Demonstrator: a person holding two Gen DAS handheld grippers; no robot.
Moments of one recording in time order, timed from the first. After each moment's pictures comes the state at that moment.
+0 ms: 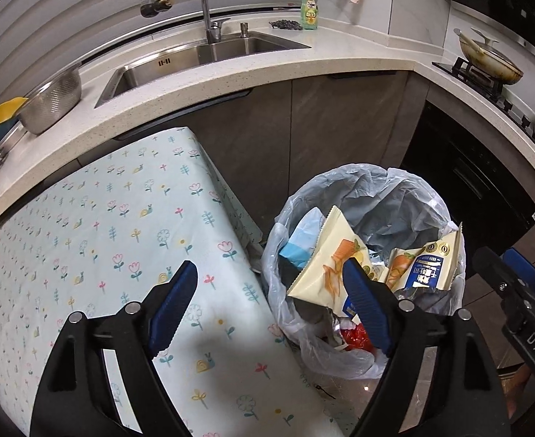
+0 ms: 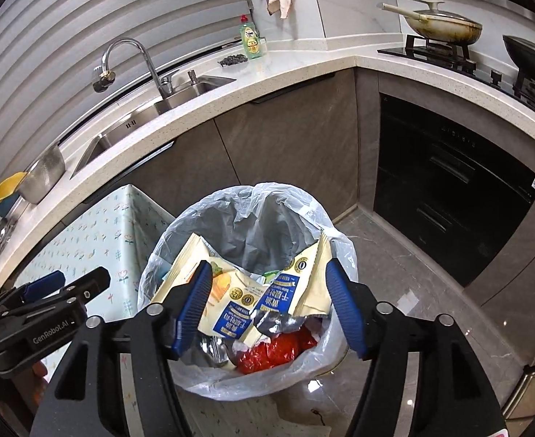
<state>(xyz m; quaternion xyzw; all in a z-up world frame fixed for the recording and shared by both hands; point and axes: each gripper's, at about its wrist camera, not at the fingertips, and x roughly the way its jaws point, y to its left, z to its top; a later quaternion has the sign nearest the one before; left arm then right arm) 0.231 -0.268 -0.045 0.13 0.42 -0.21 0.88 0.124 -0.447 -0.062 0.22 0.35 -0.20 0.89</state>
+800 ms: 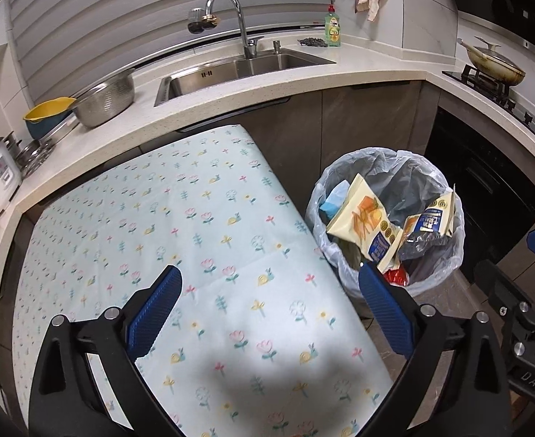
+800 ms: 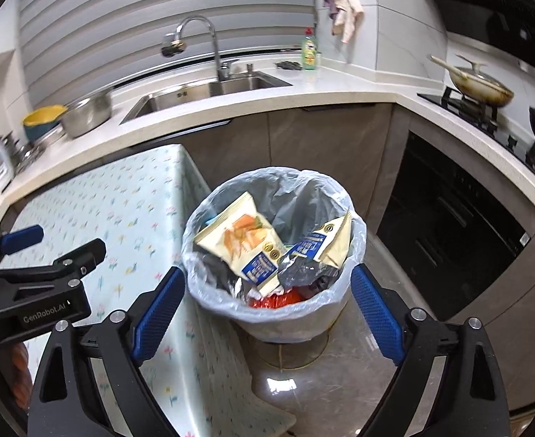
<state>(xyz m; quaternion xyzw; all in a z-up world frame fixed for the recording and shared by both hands) 0.143 -0.196 -0.018 0.14 0.38 -0.16 0.90 0.058 -0.363 -0.029 0.10 0.35 -0.15 0.92</state>
